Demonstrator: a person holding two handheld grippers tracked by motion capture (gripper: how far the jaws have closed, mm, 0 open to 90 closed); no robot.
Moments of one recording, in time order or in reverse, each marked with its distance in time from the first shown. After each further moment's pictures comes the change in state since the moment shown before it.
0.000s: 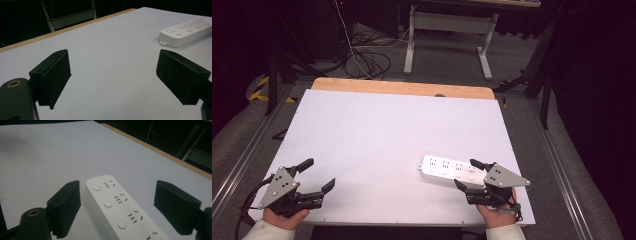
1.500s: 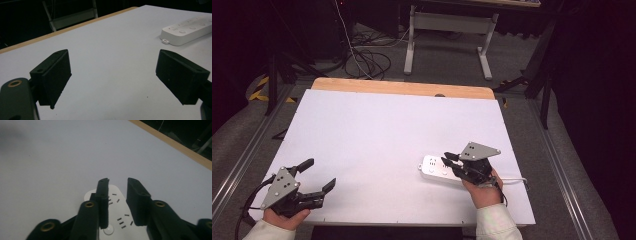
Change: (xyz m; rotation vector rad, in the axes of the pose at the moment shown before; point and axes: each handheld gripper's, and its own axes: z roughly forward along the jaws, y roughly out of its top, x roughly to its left) left arm -0.002 -0.001 0.002 0.011 0.014 0.017; right arm -0.009 0.039 0.055 0.152 0.074 -0.015
